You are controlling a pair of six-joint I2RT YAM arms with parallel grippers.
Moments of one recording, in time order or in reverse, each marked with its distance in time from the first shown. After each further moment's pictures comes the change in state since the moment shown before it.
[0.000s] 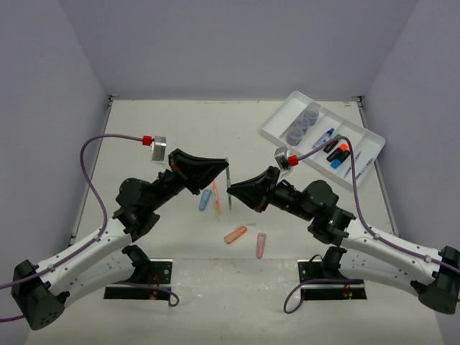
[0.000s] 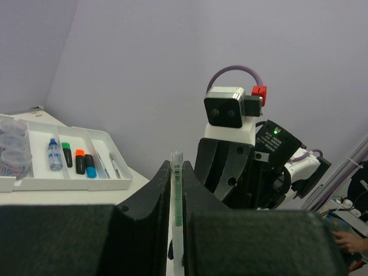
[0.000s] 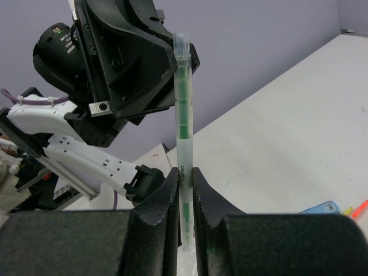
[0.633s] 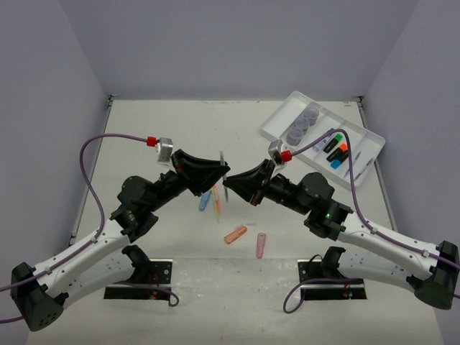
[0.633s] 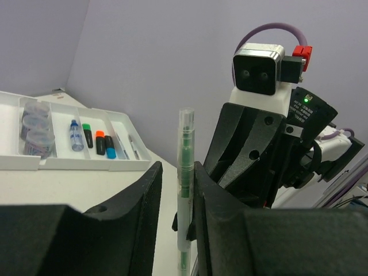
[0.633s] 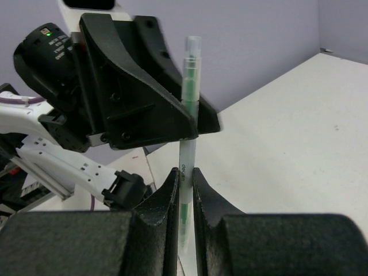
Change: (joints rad) left arm -0.003 -0.016 0.017 -0.133 -0.012 0.078; right arm 0.000 0.079 0.106 -0.039 0.009 -0.122
